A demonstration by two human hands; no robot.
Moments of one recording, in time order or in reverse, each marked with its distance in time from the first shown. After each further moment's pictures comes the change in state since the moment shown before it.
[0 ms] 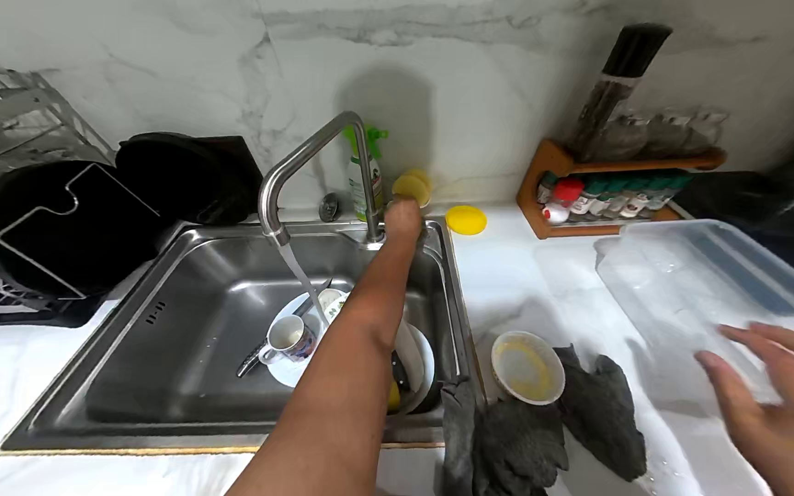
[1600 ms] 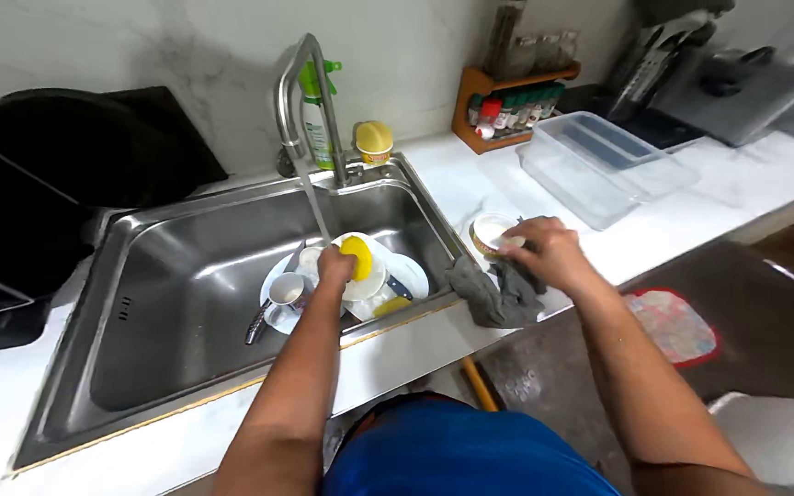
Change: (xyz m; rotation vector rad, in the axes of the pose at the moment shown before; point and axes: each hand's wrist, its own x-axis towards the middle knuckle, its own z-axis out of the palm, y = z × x) left_hand -0.189 -0.193 0.008 -0.664 -0.352 -0.140; right_hand -0.037 -0.161 0.037 0.072 -0.473 0.235
